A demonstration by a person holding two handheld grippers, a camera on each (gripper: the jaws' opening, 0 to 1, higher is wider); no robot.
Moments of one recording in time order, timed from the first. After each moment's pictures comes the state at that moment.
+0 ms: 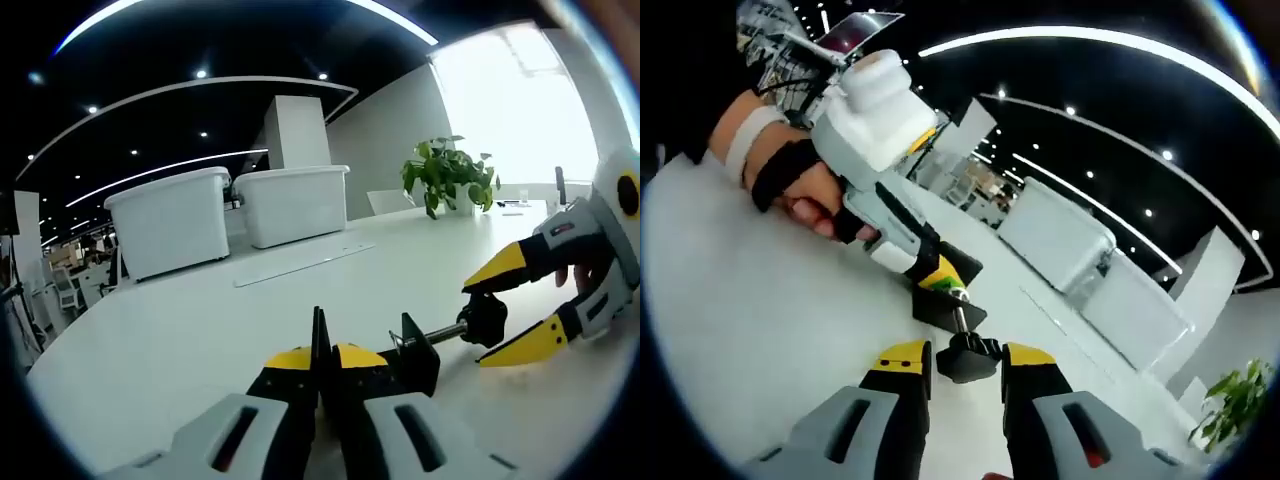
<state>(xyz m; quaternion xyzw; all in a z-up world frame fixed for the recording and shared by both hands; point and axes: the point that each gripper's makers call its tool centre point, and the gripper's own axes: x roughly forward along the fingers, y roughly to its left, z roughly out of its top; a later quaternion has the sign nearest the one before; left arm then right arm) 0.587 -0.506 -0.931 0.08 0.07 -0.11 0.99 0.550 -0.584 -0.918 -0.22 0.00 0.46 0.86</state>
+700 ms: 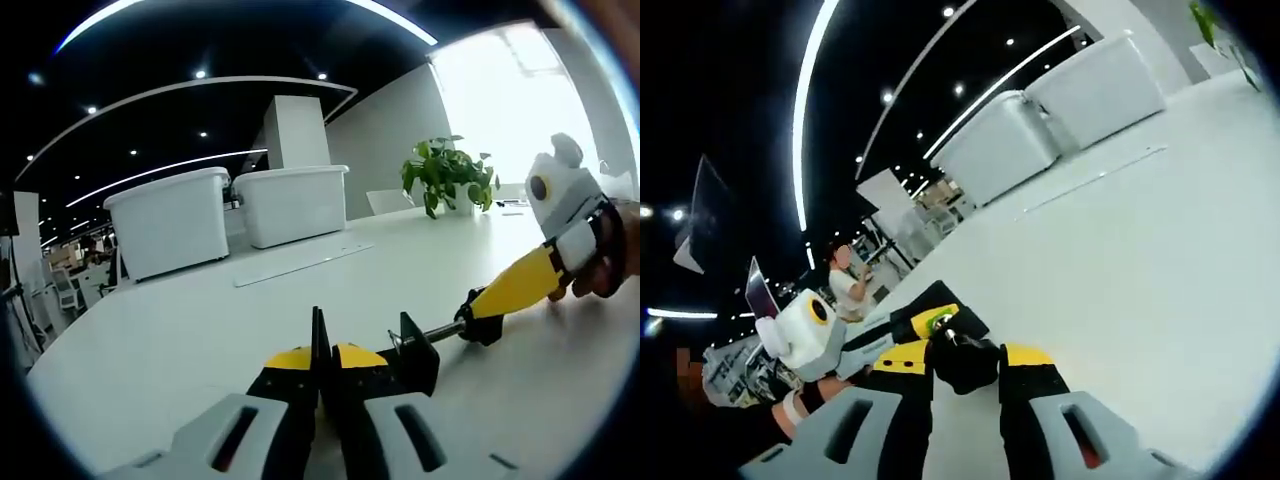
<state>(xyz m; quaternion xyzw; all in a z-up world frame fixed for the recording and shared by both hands) 0.586 -0.507 -0.930 0.08 0.07 -0.11 0.99 0.579 -0.597 -0.932 0.19 0.23 0.45 0.84</state>
